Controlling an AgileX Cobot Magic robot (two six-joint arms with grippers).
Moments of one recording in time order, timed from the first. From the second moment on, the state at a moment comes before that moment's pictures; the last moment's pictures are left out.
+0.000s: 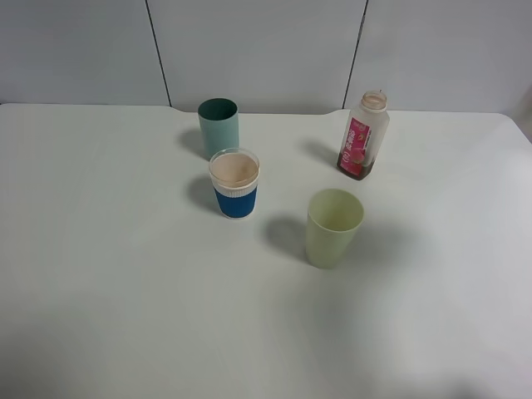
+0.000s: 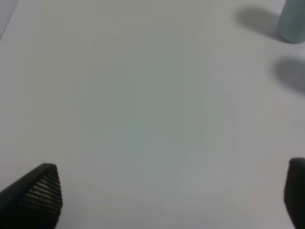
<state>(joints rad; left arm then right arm) 0.00 -0.01 -0.51 0.01 1.06 -0.02 0.04 0.67 -0.61 -0.13 0.69 0.06</state>
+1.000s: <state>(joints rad) 0.00 -0.01 -0.51 0.01 1.06 -0.02 0.04 1.41 -0.61 -0.27 0.07 0.06</state>
